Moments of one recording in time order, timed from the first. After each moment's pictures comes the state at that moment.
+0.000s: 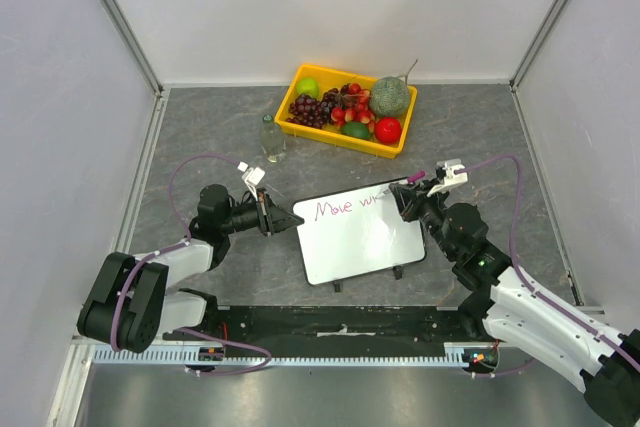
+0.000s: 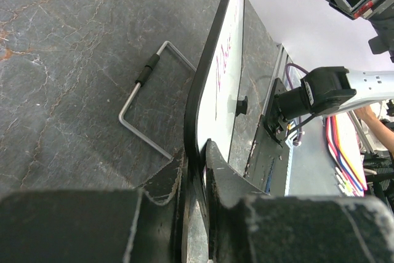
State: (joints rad) left arm -0.27 1.24 0.27 0.73 0.93 -0.58; right arm 0.67 0.71 0.37 0.28 0.25 0.38
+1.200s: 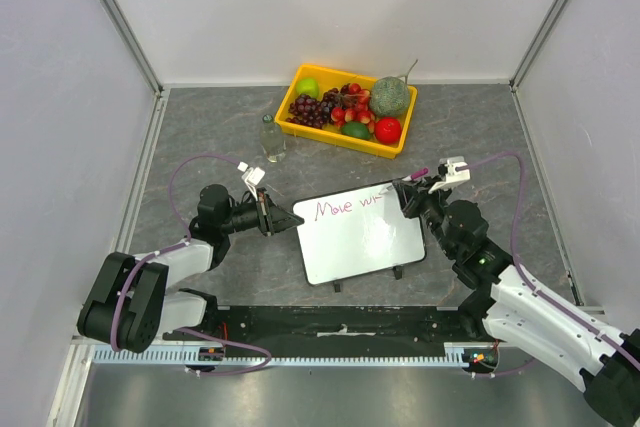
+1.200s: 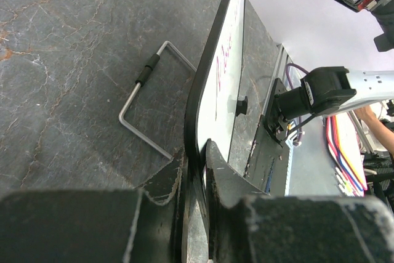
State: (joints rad) left arm -0.27 1.24 0.27 0.73 0.93 -0.58; right arm 0.67 0.71 0.40 0.26 0.30 0.37
